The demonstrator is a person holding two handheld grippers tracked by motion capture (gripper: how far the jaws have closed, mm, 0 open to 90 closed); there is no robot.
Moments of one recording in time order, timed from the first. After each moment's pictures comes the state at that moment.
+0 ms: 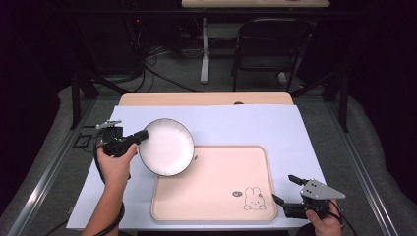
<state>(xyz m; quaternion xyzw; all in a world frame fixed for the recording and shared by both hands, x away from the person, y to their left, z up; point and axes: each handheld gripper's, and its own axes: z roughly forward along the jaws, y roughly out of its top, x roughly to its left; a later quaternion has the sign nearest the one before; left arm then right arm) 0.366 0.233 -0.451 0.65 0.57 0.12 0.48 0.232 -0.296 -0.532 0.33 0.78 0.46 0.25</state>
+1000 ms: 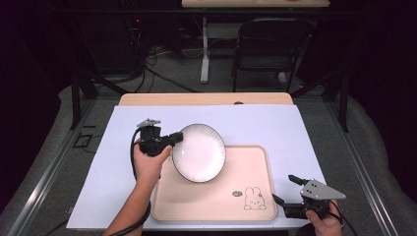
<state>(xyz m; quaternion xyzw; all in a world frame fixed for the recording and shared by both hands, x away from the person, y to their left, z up) 0.373 0.149 -0.459 0.70 0.51 0.07 0.49 0.232 -0.297 -0.532 0.33 0.78 0.47 0.25</state>
